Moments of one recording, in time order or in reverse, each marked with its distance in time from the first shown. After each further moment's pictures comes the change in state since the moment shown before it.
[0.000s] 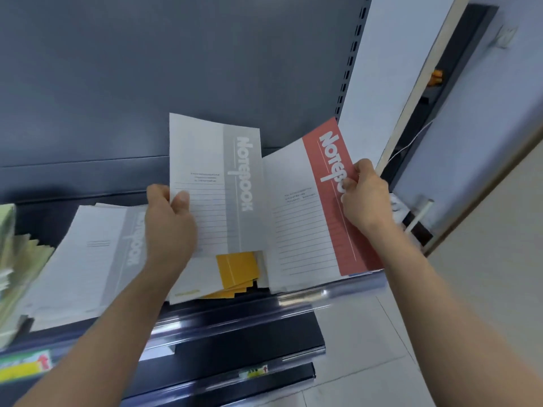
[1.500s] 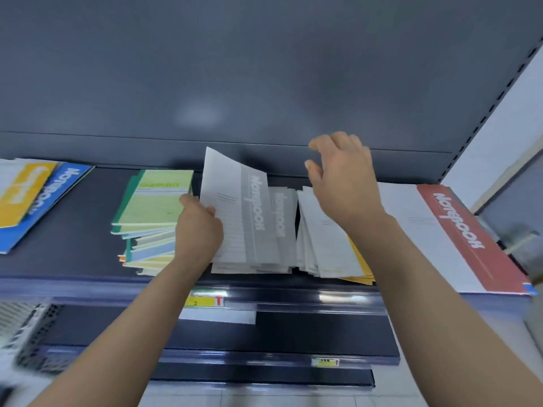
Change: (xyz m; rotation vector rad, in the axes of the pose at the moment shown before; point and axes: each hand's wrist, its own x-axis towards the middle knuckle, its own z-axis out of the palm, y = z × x) left_hand 0.041 -0.084 -0.179 0.254 0.028 -0.242; right_hand -0.098 -0.219 0.119 -0.251 0.020 -0.695
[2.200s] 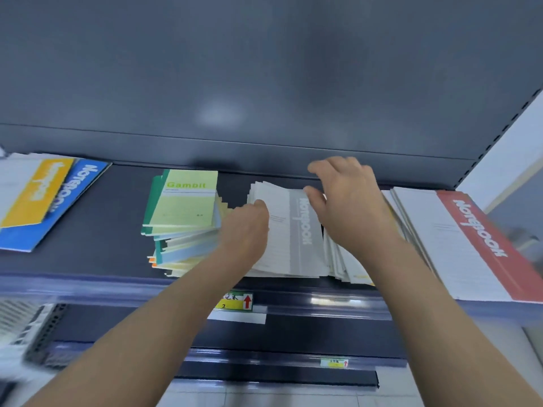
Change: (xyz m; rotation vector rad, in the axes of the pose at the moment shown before) left_hand 0.026 -0.011 0.014 0.919 -0.129 0.534; right_hand -0.009 -0.051 0.001 -0.093 -0.158 -0.091
